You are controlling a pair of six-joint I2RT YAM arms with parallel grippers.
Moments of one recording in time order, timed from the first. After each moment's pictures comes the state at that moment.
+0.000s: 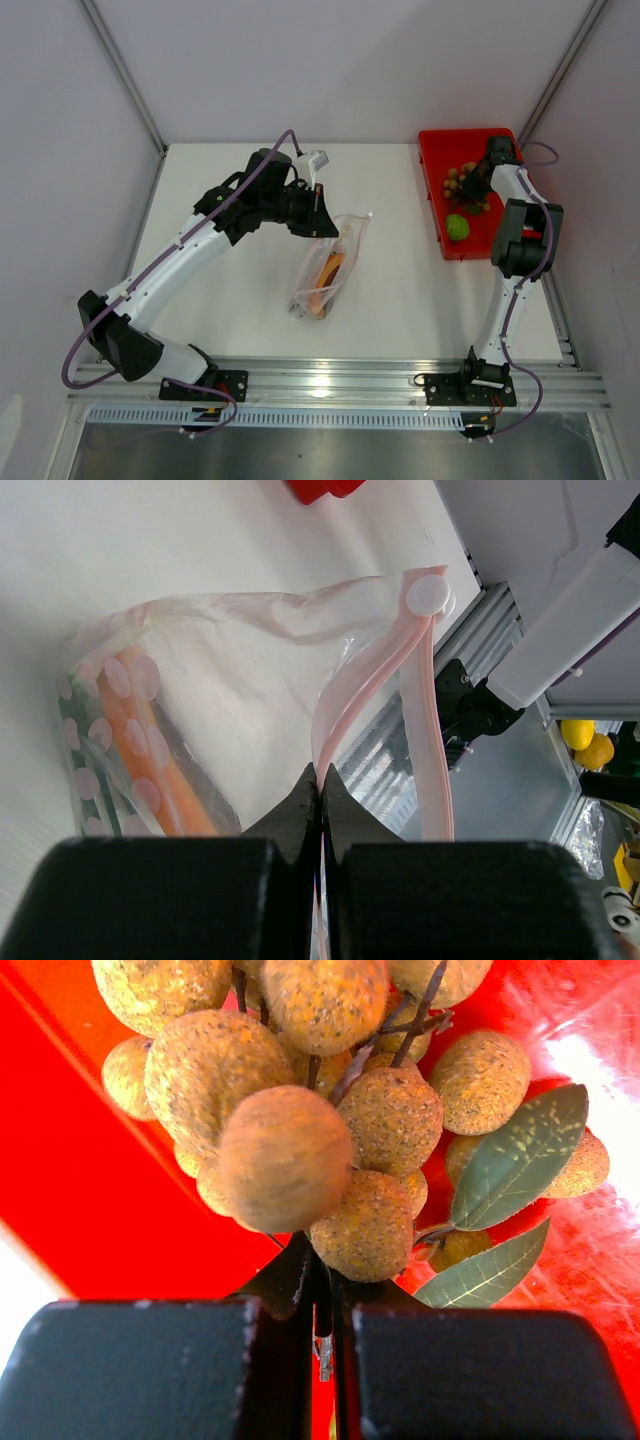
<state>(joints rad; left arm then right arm) -0.65 1.42 1.48 -0.71 0.45 -0.44 -0.16 2.23 1.82 -0.56 -0.05 0.59</state>
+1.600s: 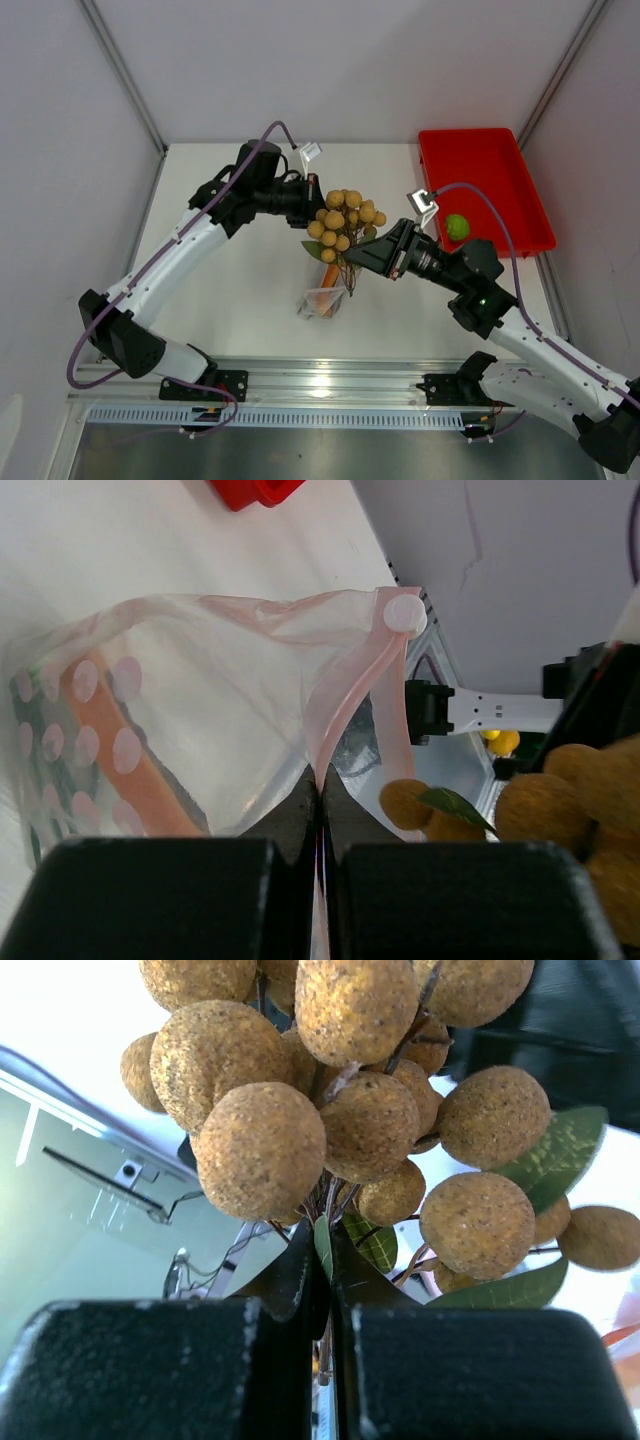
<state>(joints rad) -0.58 1.43 1.50 -0.66 0.64 -0.53 0.75 0.85 0.76 0.39 -0.48 1.14</state>
